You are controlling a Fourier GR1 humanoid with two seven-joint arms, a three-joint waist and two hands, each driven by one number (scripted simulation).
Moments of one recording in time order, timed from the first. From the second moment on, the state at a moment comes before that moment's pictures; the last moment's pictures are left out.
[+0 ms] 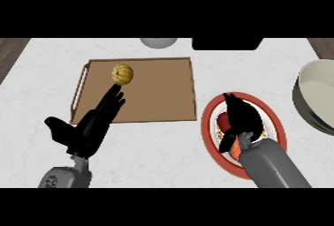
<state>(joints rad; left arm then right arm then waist) -0.11 0.09 -0.13 -1.57 0.21 -0.06 0.16 -0.37 -0.21 0.37 -1.39 0.77 0.28 0.84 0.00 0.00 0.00</state>
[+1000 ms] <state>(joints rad) -0.10 0.04 -0.12 -1.57 0.16 -0.08 0.15 -0.38 -0.15 0.29 -1.25 0.96 0.18 0.56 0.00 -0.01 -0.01</state>
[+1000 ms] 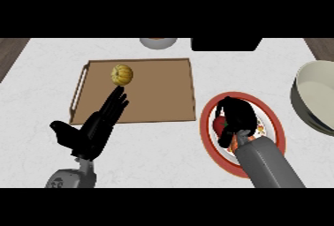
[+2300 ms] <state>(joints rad) -0.10 0.04 -0.10 -1.59 0.16 -0.09 0.19 -0.28 -0.14 0.29 -2.05 1.23 0.43 0.99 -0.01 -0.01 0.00</state>
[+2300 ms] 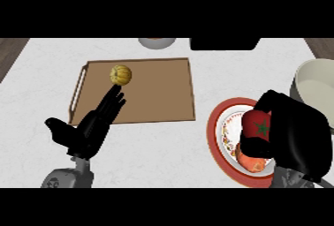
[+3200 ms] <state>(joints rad) -0.11 0.03 -0.09 -1.56 0.15 -0.11 0.16 -0.56 -0.25 -0.15 -2.06 1.22 0.64 0.85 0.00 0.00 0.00</state>
